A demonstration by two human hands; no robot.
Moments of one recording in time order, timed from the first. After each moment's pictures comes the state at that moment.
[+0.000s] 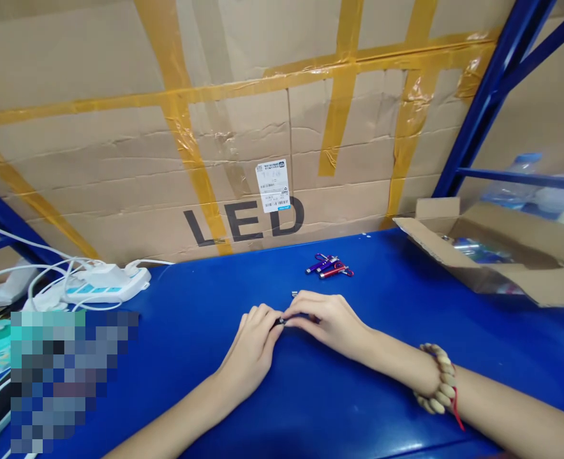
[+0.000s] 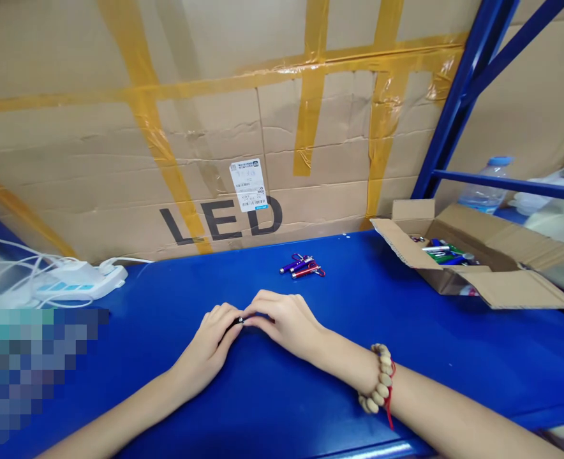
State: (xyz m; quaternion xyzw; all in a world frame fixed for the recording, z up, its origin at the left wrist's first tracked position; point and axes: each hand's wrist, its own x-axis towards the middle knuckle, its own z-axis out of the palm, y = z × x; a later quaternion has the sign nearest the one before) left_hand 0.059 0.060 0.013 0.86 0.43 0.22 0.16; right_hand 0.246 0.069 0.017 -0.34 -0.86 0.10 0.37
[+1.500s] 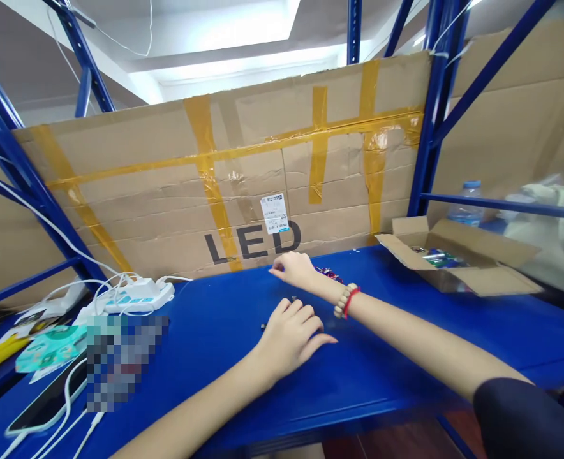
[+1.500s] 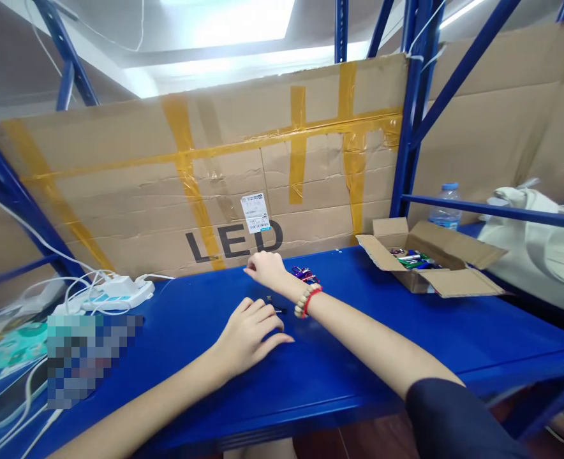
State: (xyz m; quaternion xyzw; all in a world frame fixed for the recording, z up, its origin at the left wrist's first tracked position) left_hand 0.102 0.021 0.059 0.94 0.29 0.17 -0.09; right_hand 0.212 0.126 0.081 -0.53 -0.79 0.08 0.30
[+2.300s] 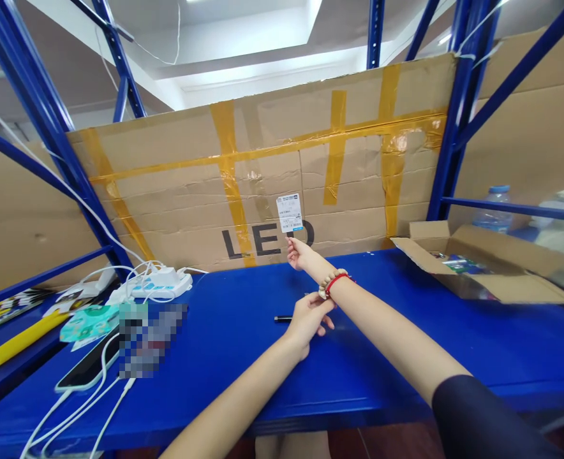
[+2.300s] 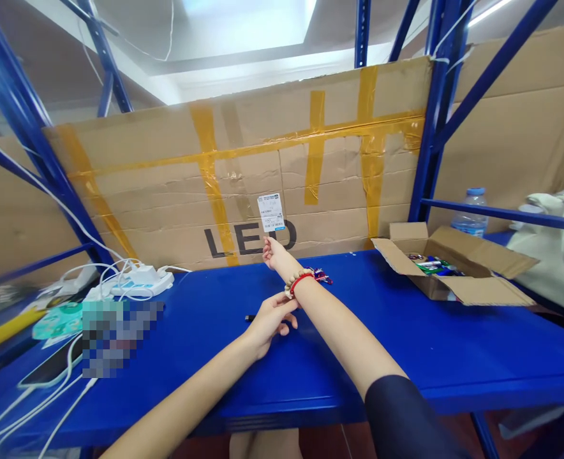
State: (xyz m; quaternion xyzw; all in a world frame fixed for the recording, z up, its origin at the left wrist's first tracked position) left_hand 0.133 0.032 0.042 0.58 0.43 0.41 0.57; right_hand 0.181 0.169 0.099 -0.41 -0.25 0.65 0.58
